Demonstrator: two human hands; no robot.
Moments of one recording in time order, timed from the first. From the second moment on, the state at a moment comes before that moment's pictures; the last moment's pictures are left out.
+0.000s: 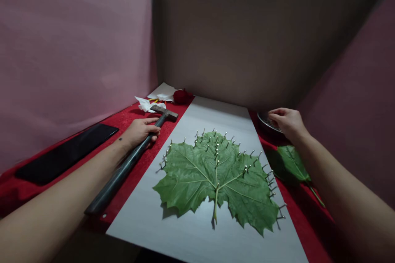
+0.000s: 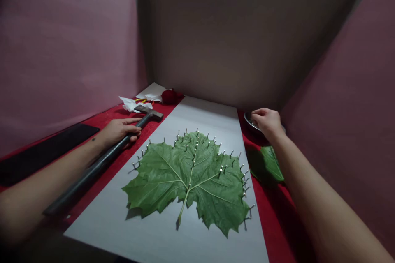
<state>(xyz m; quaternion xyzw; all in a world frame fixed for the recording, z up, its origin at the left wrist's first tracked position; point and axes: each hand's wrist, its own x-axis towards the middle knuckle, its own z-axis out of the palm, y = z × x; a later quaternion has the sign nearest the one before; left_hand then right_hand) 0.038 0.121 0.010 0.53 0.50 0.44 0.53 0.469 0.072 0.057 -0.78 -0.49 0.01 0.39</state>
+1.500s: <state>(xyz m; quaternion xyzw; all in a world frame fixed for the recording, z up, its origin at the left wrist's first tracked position) 0.040 0.124 0.008 0.55 0.52 0.42 0.50 0.343 0.039 0.023 -0.64 -0.70 0.20 0.25</state>
